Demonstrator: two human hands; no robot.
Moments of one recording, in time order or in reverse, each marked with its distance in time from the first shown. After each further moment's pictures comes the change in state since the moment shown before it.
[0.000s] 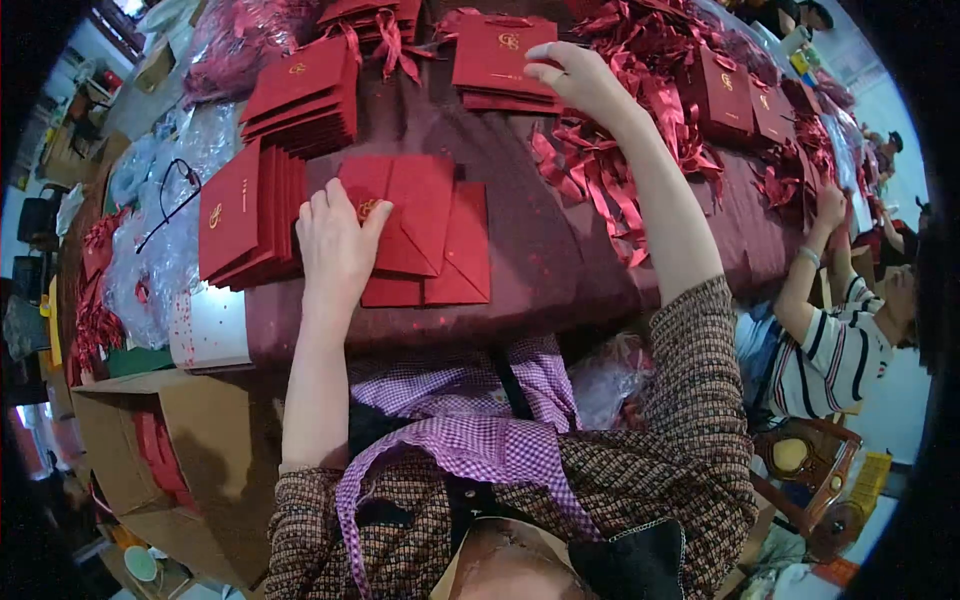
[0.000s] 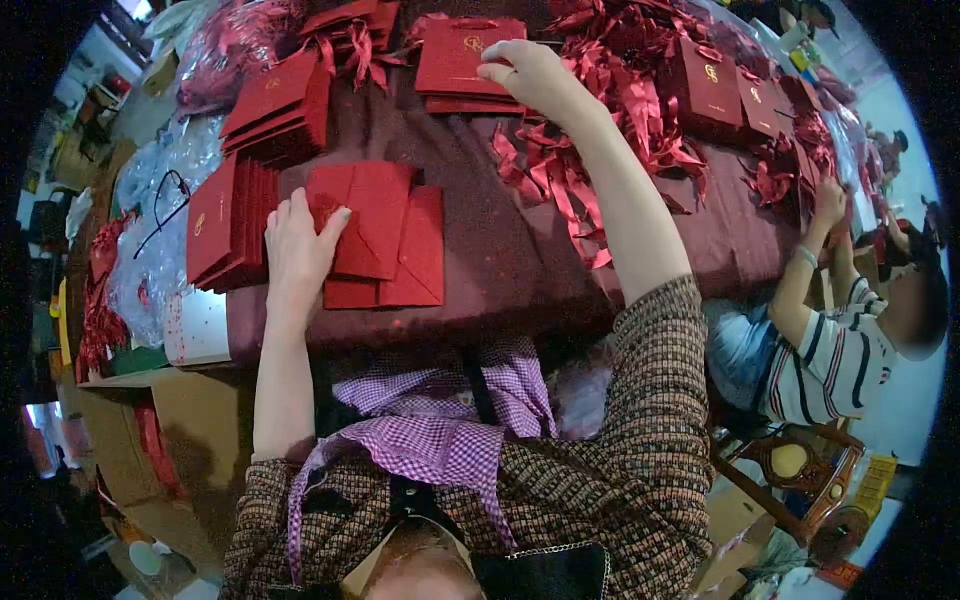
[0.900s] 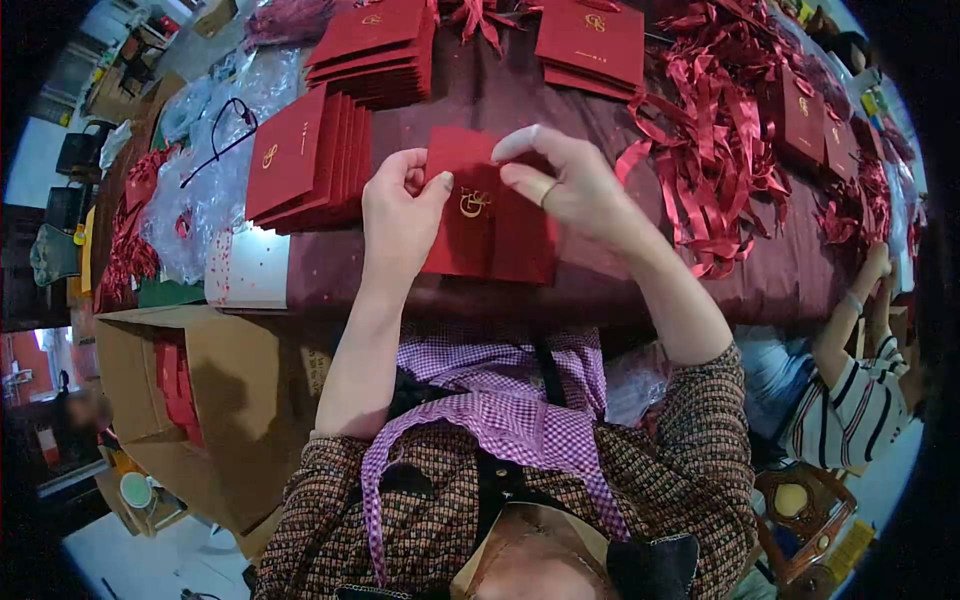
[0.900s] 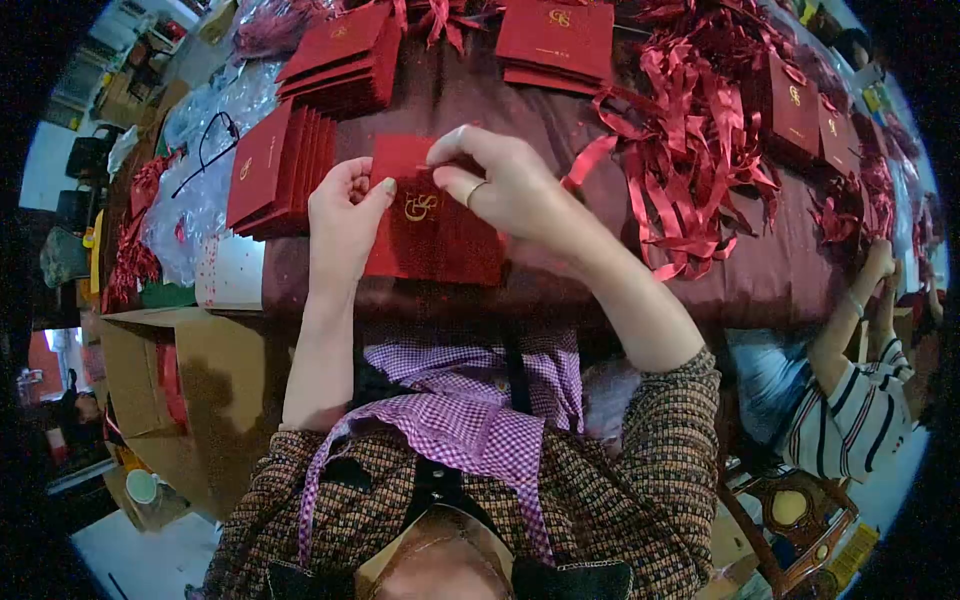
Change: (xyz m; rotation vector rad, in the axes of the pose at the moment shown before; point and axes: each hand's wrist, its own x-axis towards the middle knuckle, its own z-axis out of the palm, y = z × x) left_hand -0.014 0.014 -0.013 -0.899 -0.028 -0.360; right_hand -0.073 -0.154 0.057 0.796 -0.116 0.054
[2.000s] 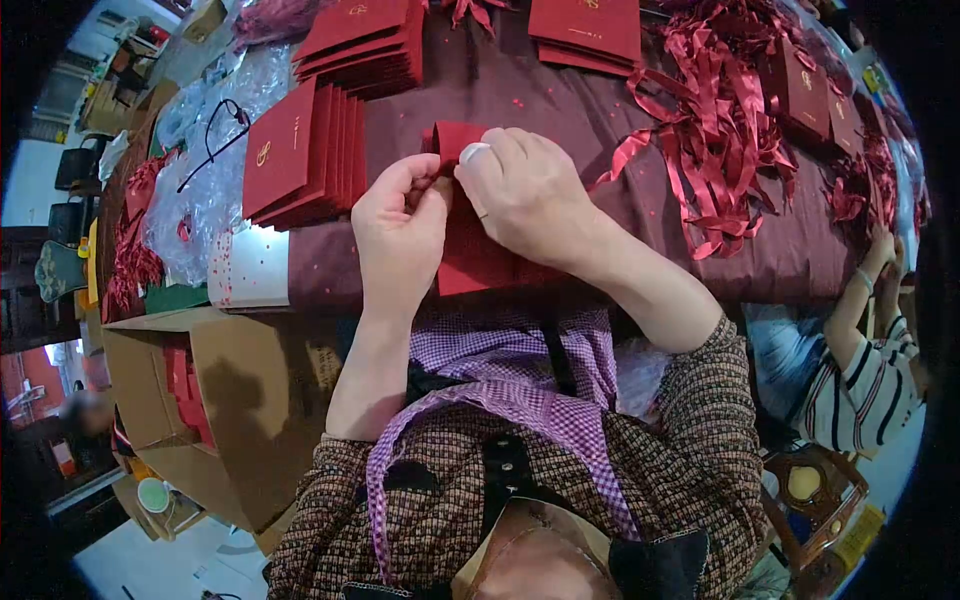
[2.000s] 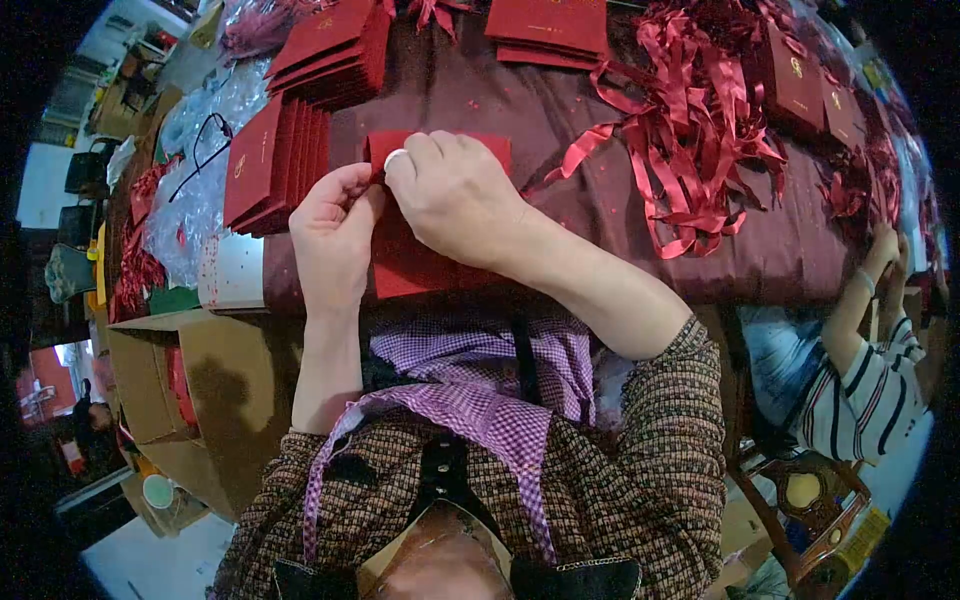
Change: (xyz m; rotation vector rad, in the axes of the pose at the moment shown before) left_hand -0.031 0.017 0.000 -0.287 0.030 0.088; right_hand -0.003 -0.010 0.041 -0.793 0.174 -0.516
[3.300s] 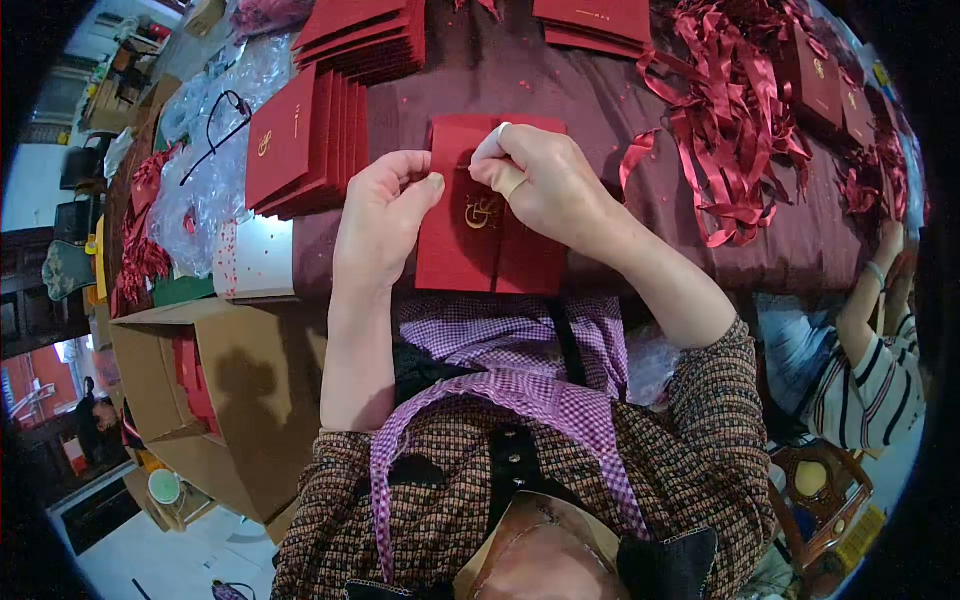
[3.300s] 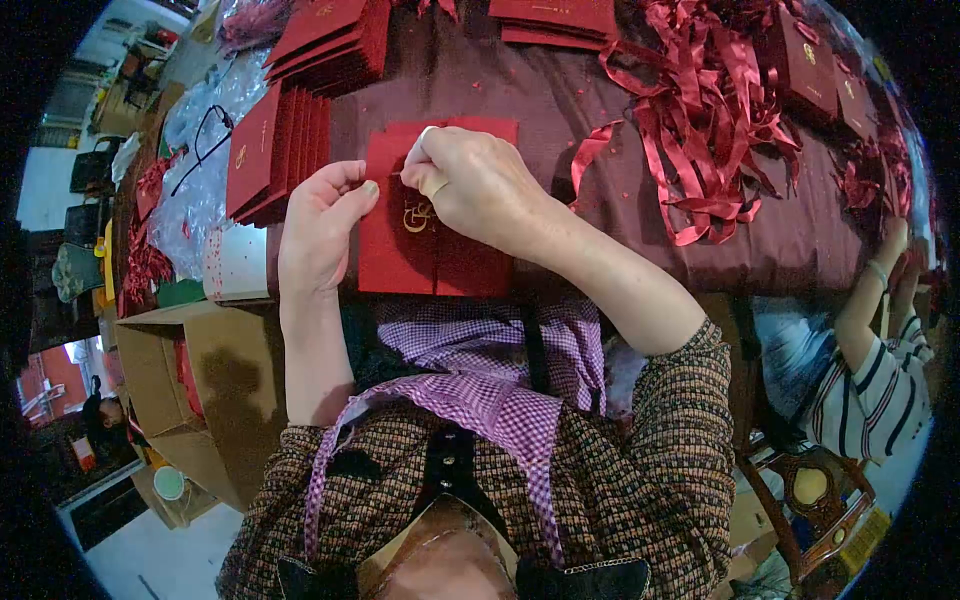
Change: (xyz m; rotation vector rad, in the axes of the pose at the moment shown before) left_hand 0.011 -0.001 -0.028 -0.110 -0.254 -0.296; right_hand -0.010 0.003 -0.008 0.604 -0.206 0.536
